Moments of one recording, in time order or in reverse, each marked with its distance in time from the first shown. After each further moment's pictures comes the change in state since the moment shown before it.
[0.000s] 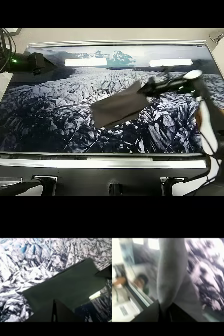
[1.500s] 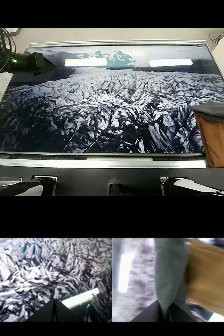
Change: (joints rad) left arm 0.000 0.000 0.000 -0.001 -0.001 -0.010; right arm -0.974 0.270 0.138 -0.573 0.042 0.506
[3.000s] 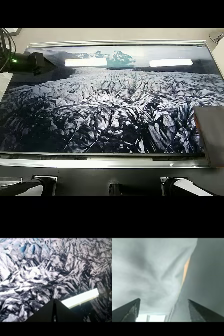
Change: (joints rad) left arm 0.000 0.000 0.000 0.000 0.000 -0.010; right arm -0.003 0.139 -0.492 -0.508 0.003 -0.056
